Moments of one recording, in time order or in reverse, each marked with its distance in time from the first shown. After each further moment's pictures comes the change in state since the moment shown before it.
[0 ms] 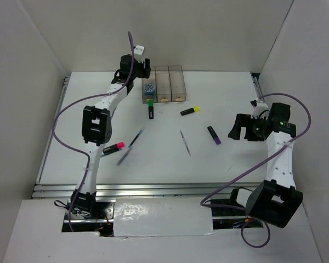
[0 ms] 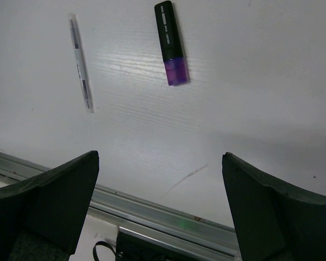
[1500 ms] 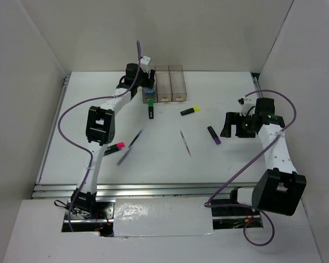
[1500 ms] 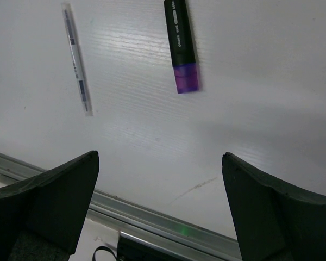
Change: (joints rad) left arm -0.010 0.076 -0.025 -0.019 0.043 0.048; right arm 0.149 0.105 0.002 0.067 0.085 0.073
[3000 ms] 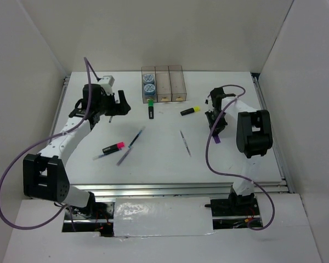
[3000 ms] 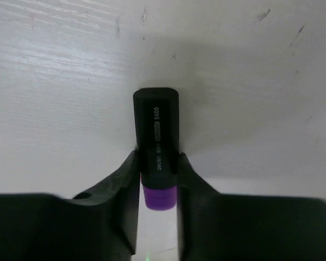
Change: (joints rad) left arm 0.136 -1.164 -1.140 -0.276 0.081 -0.247; right arm 0.357 0.731 0.359 0.038 0.481 0.078
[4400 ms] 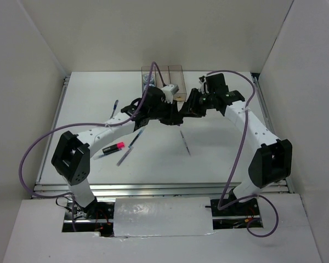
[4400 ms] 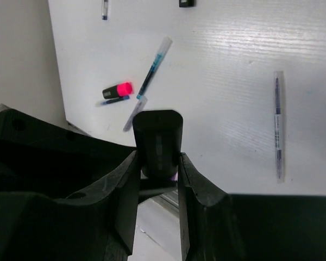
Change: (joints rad) left arm -0.565 0.292 0.290 0.055 0.090 -0.224; right arm 0.201 -0.416 0.019 0.139 -0.472 0.694
